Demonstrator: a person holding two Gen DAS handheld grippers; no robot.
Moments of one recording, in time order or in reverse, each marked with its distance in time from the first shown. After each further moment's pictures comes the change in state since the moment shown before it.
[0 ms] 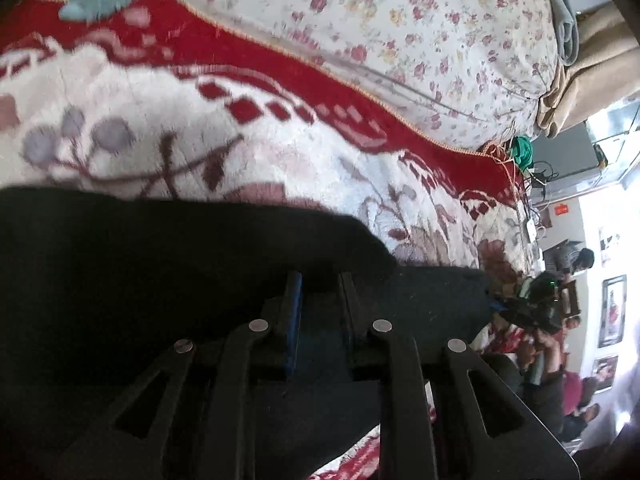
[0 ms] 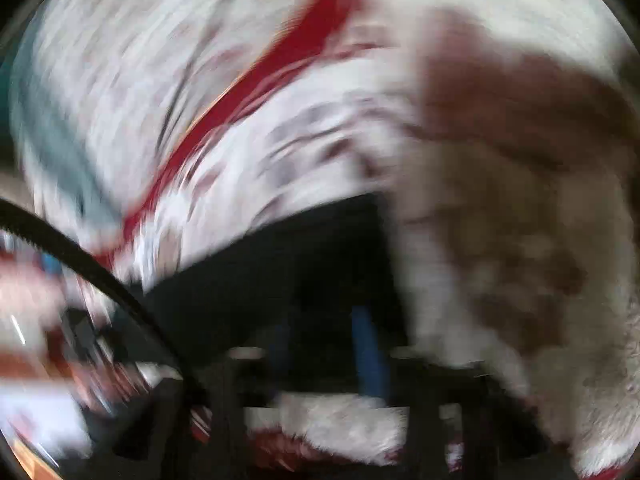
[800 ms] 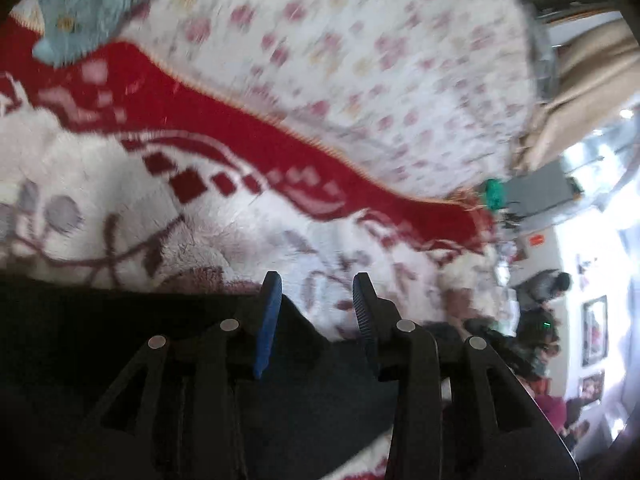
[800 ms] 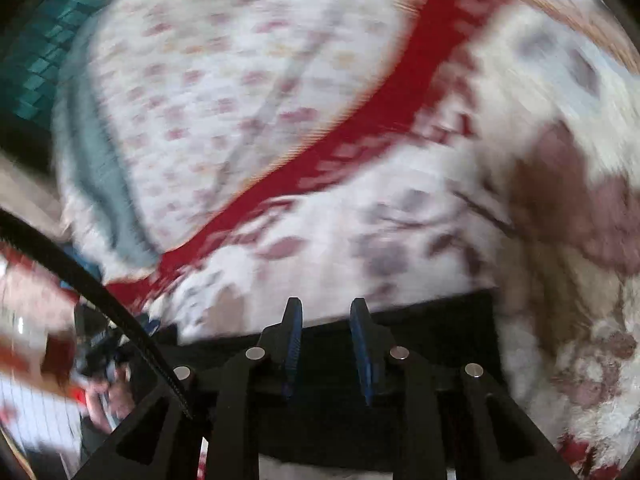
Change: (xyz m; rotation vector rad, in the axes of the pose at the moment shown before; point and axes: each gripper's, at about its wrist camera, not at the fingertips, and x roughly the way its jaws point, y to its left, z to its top) left arm -0.010 -0.015 0.024 -0.034 -0.135 -0.139; right arm 0.010 0.103 -0.006 -0.259 -0.213 0.166
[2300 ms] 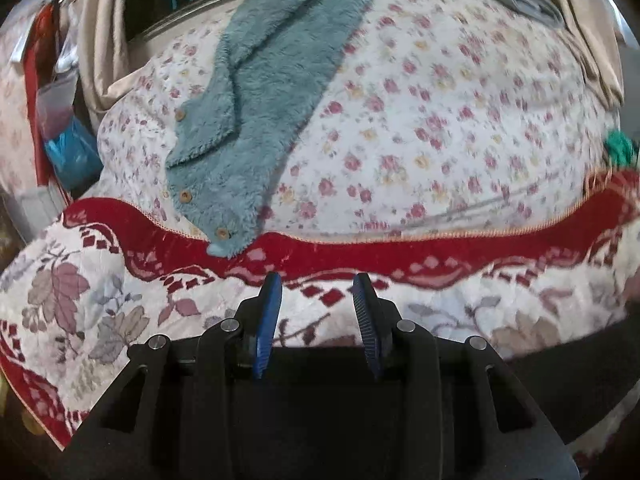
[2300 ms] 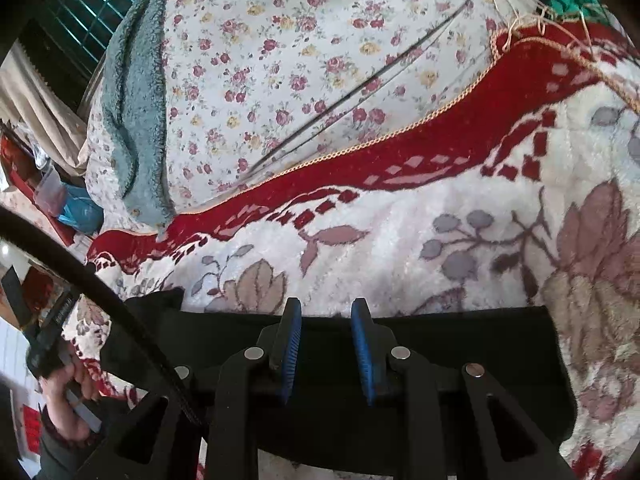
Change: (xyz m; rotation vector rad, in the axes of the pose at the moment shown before) left arm -0.012 -0.102 -0.087 0.460 -0.542 0.849; right arm 0.015 0.027 -0.014 -0.167 -0.056 -0.090
